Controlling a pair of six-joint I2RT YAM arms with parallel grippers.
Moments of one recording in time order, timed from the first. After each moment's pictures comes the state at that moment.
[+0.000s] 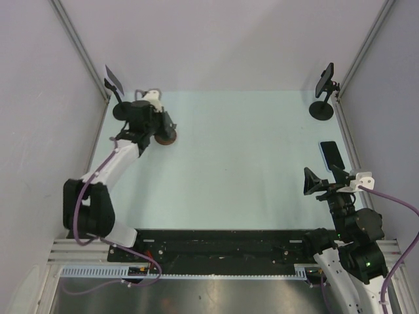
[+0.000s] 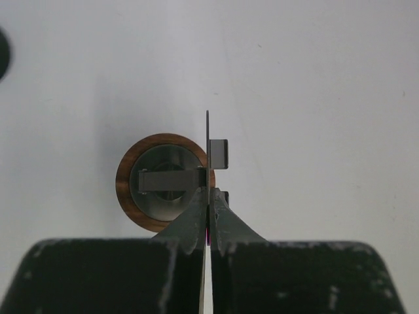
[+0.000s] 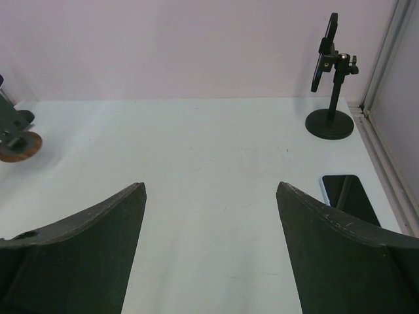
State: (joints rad) left arm -0.24 1.54 1.14 -0.13 0.04 -0.14; right arm 0.32 0.04 0.62 -0.44 0.19 0.07
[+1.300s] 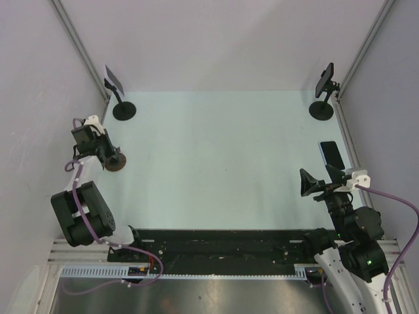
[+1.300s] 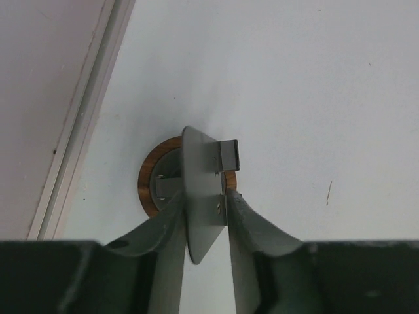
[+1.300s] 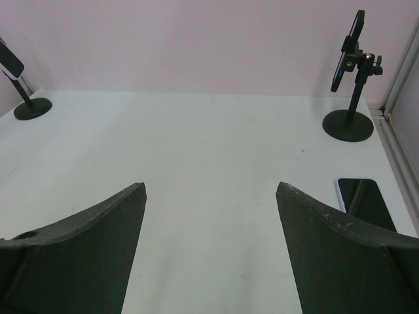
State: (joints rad) left arm 0.41 1.43 0.89 -0.10 0.16 0.03; right arm 0.37 0.06 0.62 -0.44 0.17 0.07
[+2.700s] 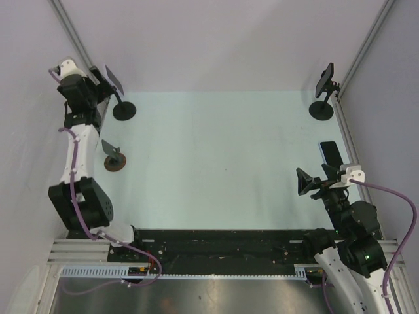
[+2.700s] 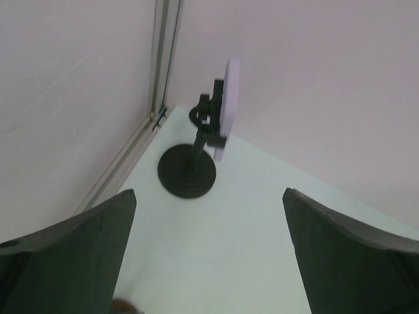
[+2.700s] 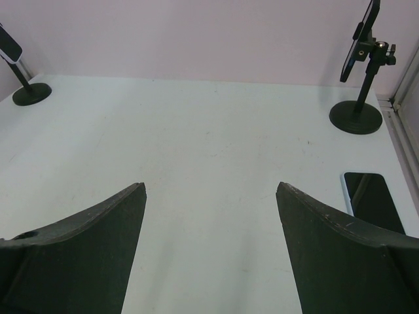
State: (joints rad) left arm 0.25 1.50 1.41 -0.10 -0.07 -0.28; right arm 0.37 0.10 0.62 -0.43 0.15 0.07
